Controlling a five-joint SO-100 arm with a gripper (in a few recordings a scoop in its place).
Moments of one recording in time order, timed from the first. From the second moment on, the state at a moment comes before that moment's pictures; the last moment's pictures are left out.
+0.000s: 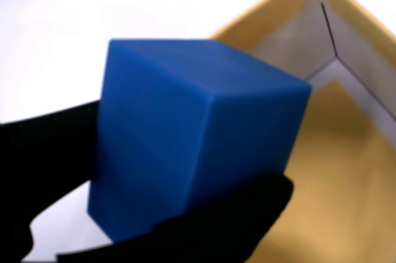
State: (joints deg) arm 39.7 89.4 118.2 12.0 -102.5
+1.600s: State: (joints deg) arm 35.9 102.6 111.5 23.8 -98.3
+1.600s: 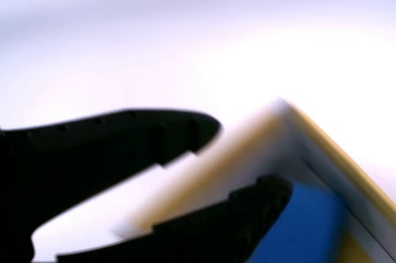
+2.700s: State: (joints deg) arm 0.4 176.0 165.0 63.8 -91.1
